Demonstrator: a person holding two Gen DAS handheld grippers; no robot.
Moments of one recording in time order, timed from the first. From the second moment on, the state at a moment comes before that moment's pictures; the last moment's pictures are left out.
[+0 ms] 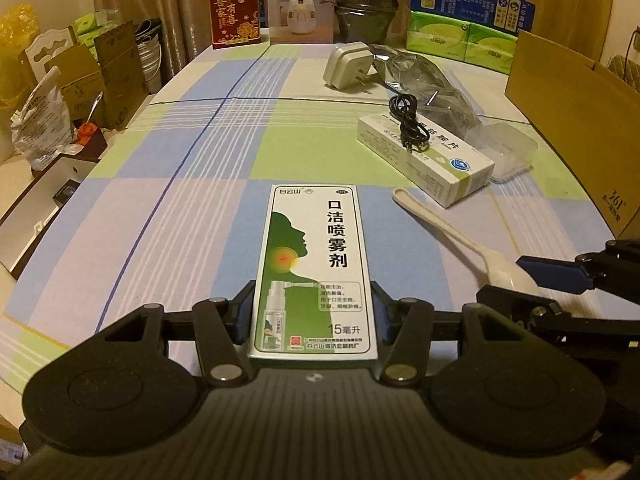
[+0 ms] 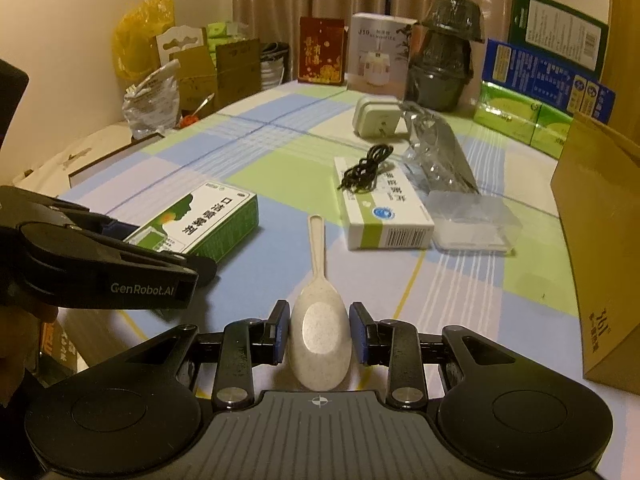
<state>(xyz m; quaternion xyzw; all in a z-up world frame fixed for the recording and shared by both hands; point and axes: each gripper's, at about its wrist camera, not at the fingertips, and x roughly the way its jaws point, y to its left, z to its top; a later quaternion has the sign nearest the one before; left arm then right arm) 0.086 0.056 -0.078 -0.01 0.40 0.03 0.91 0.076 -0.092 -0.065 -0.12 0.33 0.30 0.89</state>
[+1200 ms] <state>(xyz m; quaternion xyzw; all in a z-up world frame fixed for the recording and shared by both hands) 0.078 -0.017 -0.003 0.00 0.35 -0.02 0.94 0.069 -0.189 0.032 -0.05 0.26 0.19 0.95</state>
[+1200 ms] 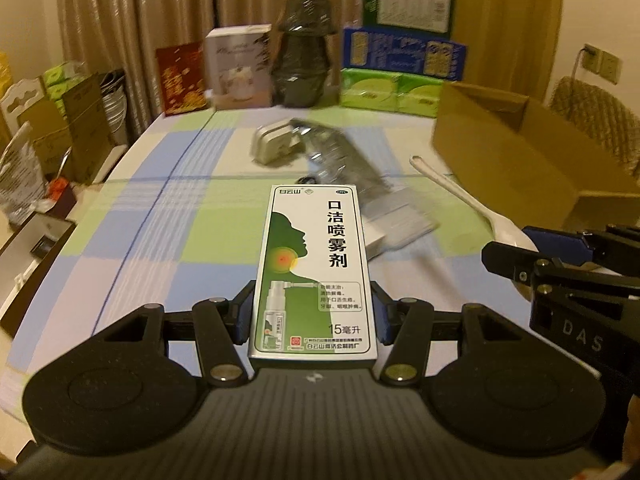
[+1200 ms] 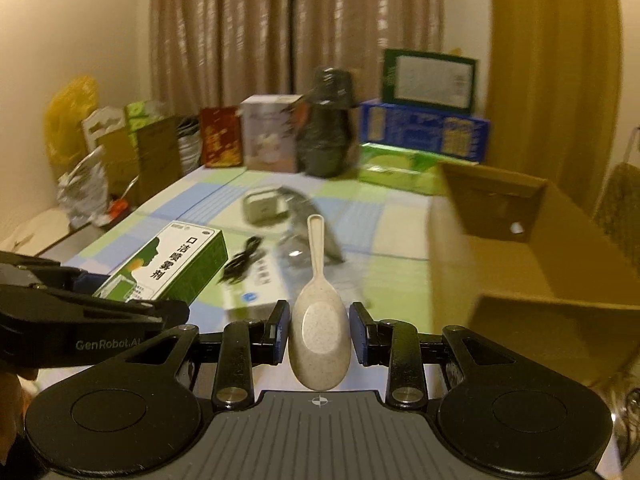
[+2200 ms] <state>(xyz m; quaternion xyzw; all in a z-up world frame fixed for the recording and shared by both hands) 0.156 -0.212 0.074 0.03 0.31 -0.18 0.93 0.127 -0.369 0.080 0.00 0.26 0.05 0.96</state>
